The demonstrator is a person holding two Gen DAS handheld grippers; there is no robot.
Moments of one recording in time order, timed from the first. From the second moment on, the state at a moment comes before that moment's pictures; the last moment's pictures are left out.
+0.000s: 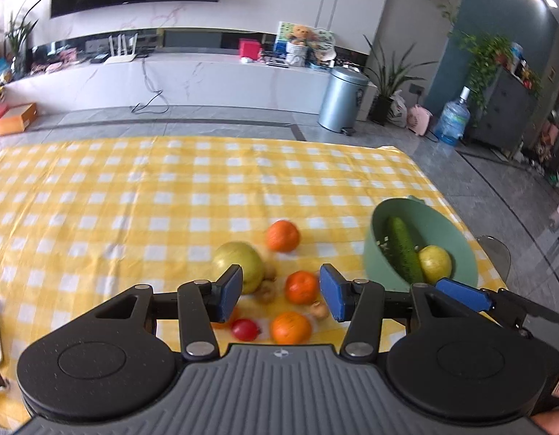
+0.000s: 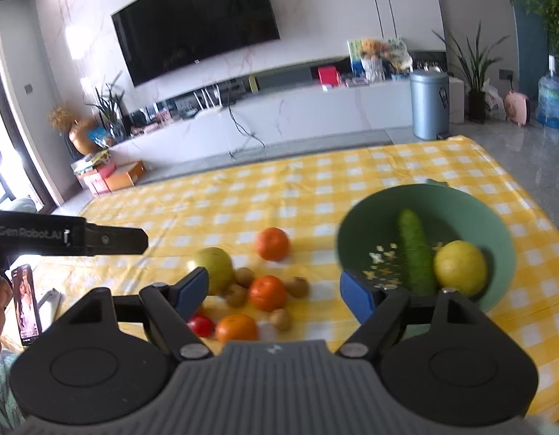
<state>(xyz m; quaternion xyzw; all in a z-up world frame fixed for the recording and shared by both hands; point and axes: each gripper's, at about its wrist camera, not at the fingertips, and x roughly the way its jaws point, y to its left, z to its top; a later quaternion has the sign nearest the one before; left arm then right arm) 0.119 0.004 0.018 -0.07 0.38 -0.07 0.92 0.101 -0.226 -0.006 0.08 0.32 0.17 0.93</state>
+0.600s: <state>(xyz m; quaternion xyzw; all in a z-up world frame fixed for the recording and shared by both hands) 0.130 0.037 -0.056 -0.06 0.41 -0.06 0.91 0.121 -0.172 -0.074 0.05 0.36 0.18 0.92</state>
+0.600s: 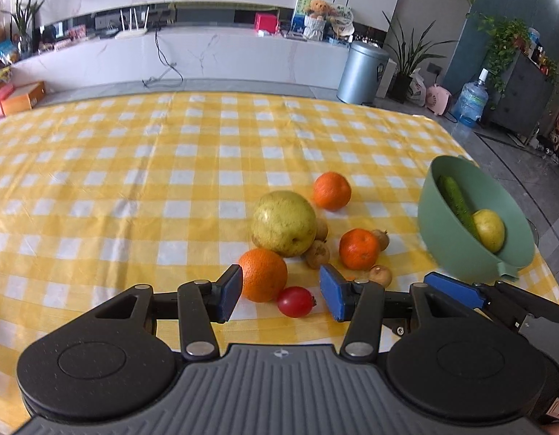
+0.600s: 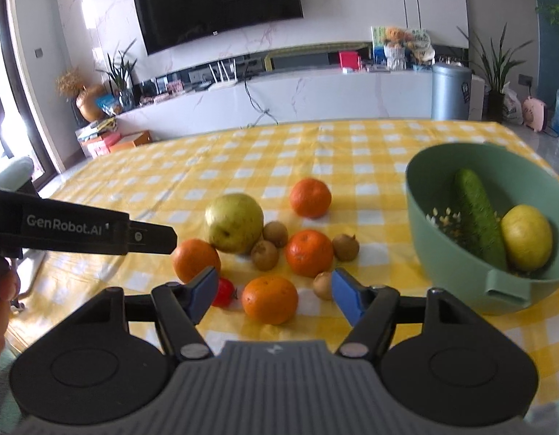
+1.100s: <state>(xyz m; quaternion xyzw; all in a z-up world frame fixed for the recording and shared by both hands) 0.150 0.046 -0.096 -0.10 0.42 -0.05 0.90 0.144 -0.158 -0.107 0.06 0.40 0.19 0.89</state>
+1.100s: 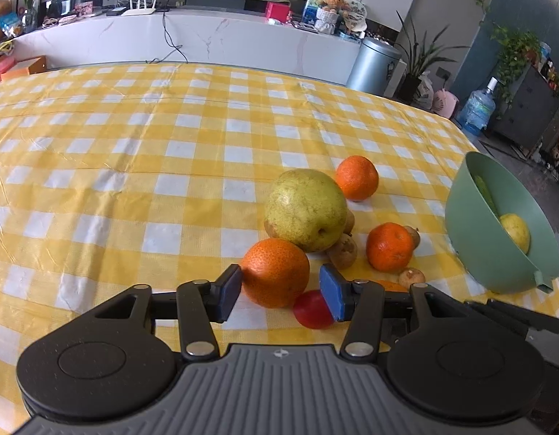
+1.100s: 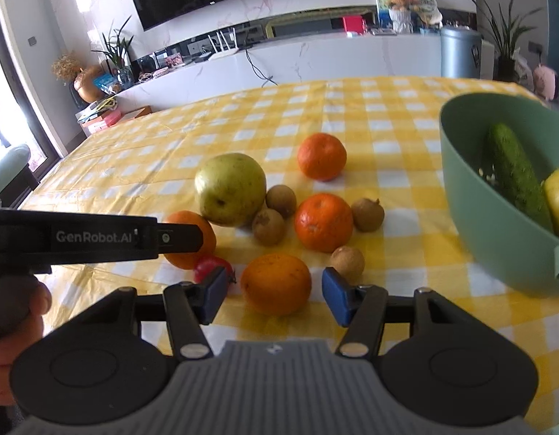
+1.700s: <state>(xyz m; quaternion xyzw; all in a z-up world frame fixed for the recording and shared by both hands) 0.158 0.054 -0.108 -0.14 0.42 -0.05 0.90 0.154 -0.152 -0.119 0.07 0.42 0.19 0.88</state>
